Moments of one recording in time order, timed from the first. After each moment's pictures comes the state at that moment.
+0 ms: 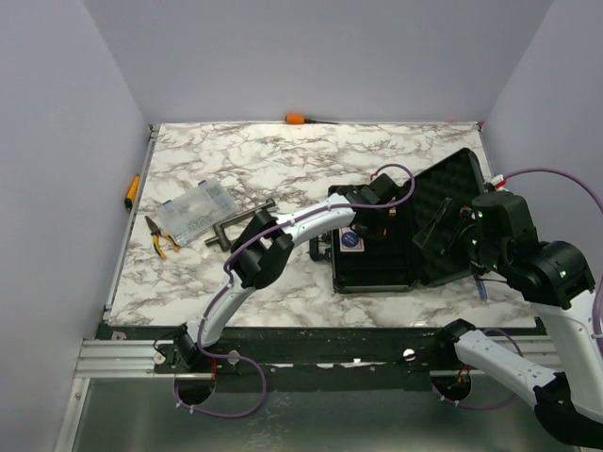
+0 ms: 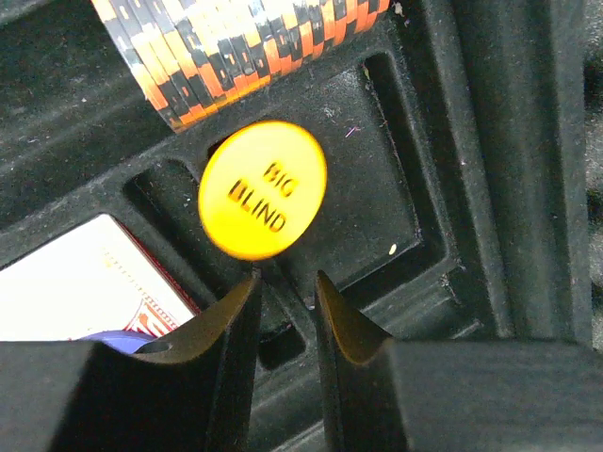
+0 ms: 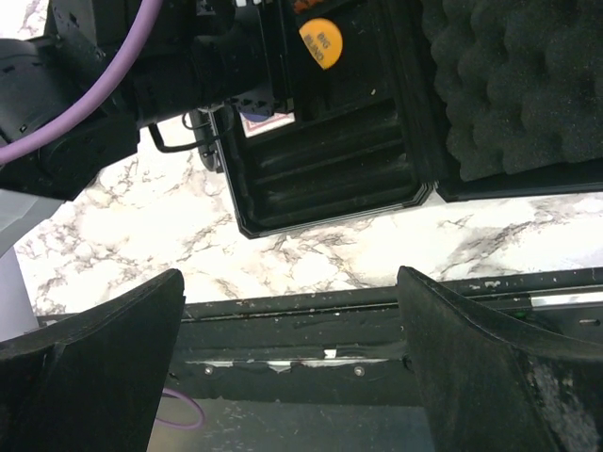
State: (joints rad) left arm -0.93 2.36 2.03 -0.70 0.06 -0.59; right arm 0.49 0.85 1.37 -1.32 0.20 0.80
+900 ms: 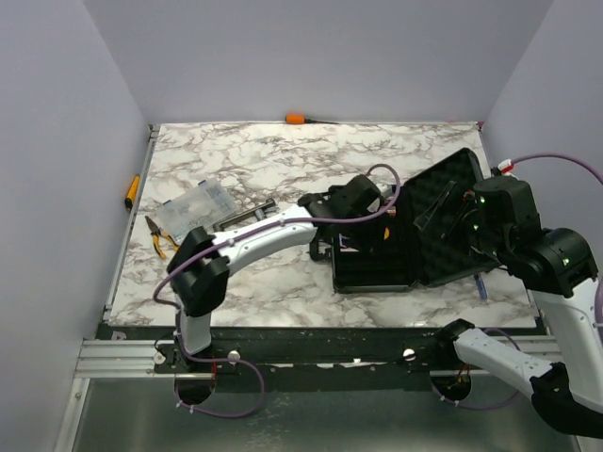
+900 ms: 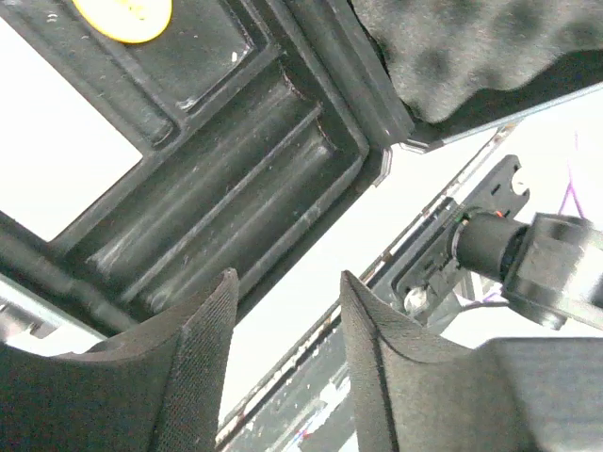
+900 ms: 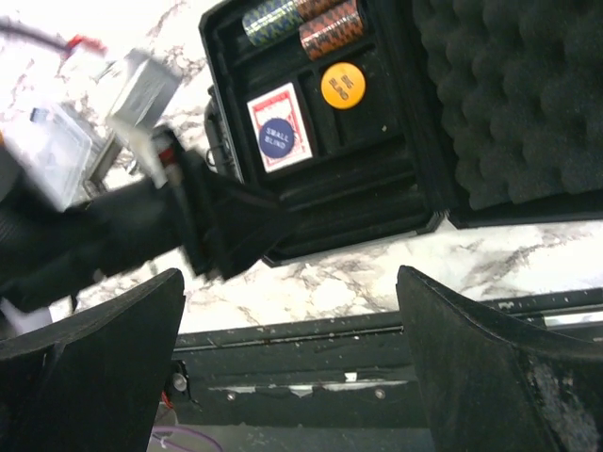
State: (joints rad) left arm -0.99 1.95 1.65 -0.58 0.24 -0.55; right arm 0.49 0.91 1.47 -1.32 0.25 0.83
